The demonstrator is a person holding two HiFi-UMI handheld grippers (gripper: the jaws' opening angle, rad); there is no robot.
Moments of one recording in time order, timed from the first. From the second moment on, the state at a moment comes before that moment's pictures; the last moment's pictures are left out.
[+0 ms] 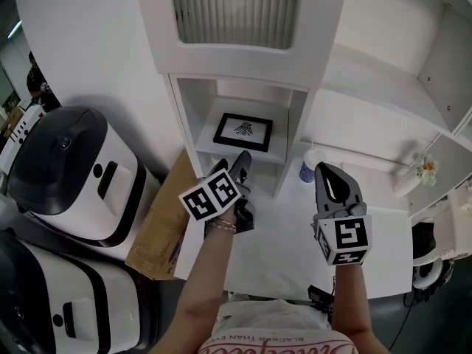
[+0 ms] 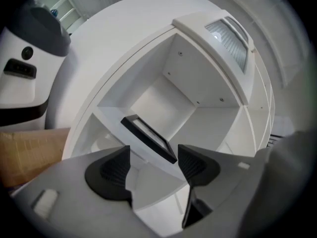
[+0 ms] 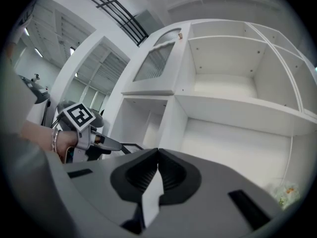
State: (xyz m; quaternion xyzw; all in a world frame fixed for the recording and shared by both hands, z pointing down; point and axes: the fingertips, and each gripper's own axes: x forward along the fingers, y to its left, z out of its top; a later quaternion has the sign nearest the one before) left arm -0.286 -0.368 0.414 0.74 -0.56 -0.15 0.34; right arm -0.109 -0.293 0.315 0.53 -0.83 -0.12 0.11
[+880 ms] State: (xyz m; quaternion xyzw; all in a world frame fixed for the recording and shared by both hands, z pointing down) left arm -0.260 -0.286 0.279 0.81 -0.58 -0.07 -0.05; right arm -0.095 -0.259 0.274 0.53 -0.84 -0.11 0.04
